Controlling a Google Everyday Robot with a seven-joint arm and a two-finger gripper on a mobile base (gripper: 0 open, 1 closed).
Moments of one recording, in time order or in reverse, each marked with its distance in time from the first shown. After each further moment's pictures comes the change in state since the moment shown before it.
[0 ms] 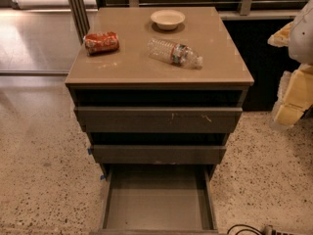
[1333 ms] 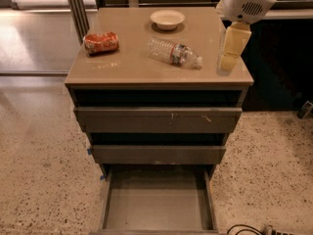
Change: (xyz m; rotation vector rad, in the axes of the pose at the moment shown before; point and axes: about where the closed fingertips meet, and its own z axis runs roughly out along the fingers) arm -0.090 -0.123 0.050 0.044 -0.030 -0.146
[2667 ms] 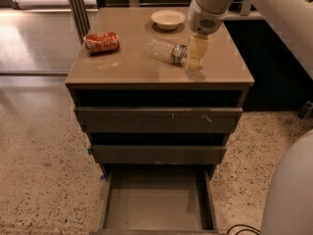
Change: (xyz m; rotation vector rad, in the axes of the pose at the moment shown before) arm -0.042 -0.056 0.094 -0.003 -0.034 -0.020
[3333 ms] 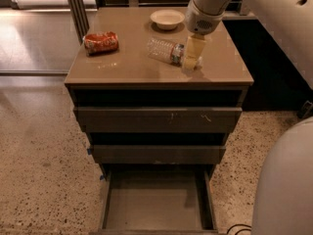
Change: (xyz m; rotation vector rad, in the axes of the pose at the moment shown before) arm -0.003 -0.012 0.013 0.011 -0.021 0.015
